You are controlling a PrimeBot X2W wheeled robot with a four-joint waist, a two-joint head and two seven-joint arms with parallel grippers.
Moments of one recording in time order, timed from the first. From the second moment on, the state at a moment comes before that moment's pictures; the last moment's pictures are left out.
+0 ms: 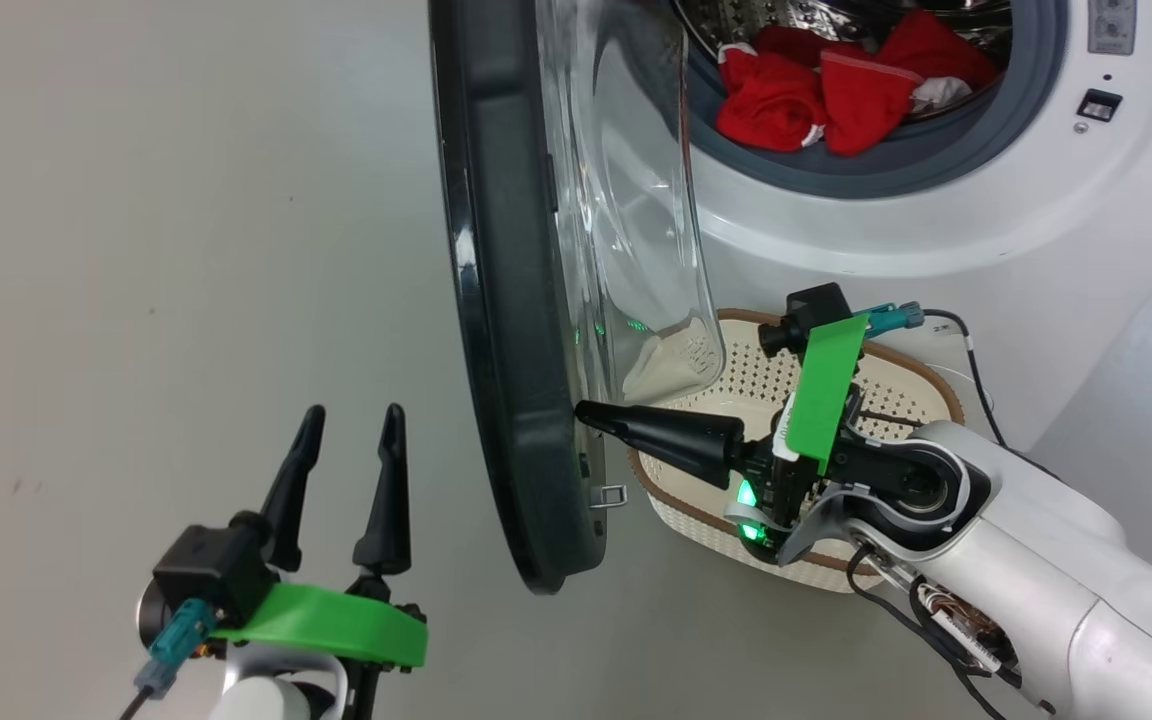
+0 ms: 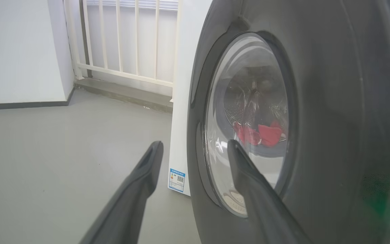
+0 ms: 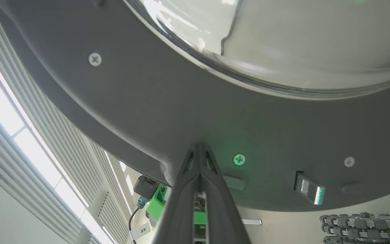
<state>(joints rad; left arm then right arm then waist) -0.25 0.03 -0.17 0.23 -0.35 0.02 -0.25 -0.78 -0.29 0.89 0.42 2.25 0.13 0.48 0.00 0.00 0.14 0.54</state>
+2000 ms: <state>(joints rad) -0.16 0.03 -0.10 0.17 -0.32 0.03 -0.25 -0.71 -0.30 0.60 0.80 0.69 0.13 -0.25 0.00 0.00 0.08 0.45</state>
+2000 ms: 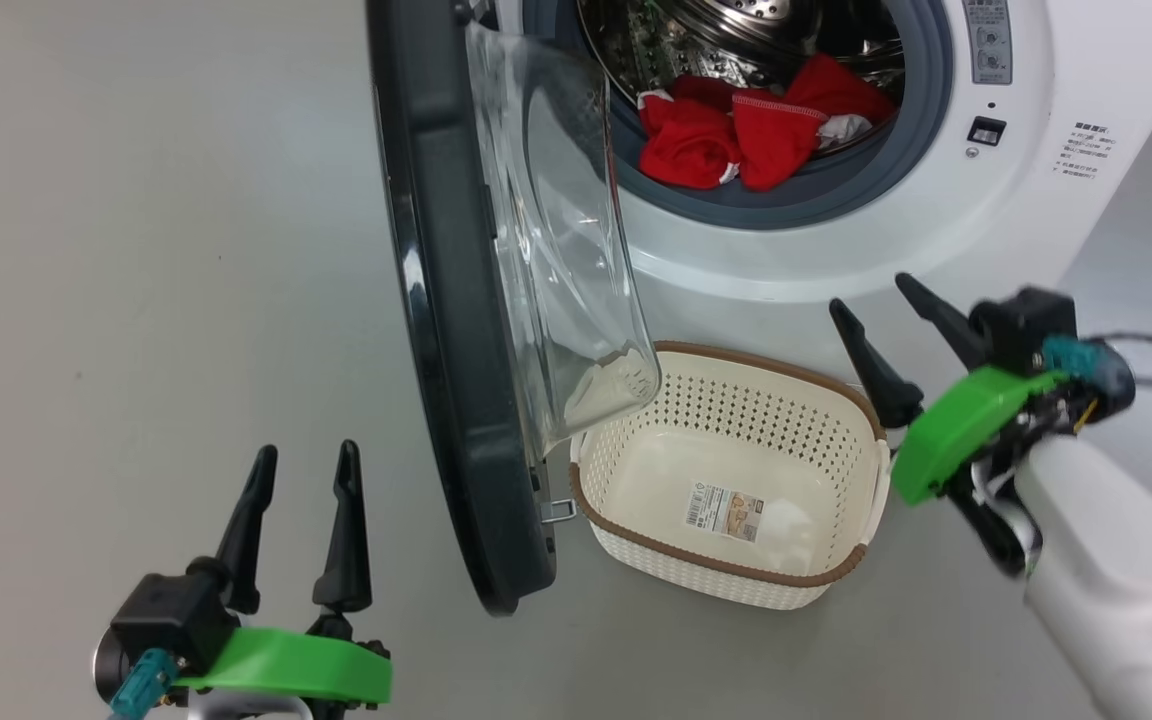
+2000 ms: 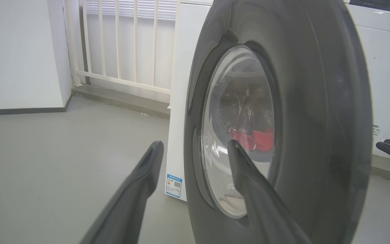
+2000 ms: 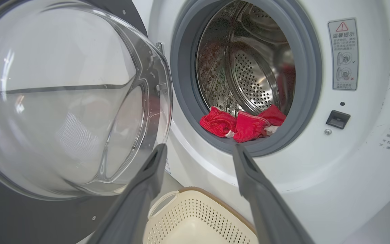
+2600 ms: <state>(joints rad) -0.13 0.04 -0.13 0.15 -0.31 0.03 -0.25 -0.14 -0.05 0.06 0.29 0.15 0.13 -0.26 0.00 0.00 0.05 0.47</state>
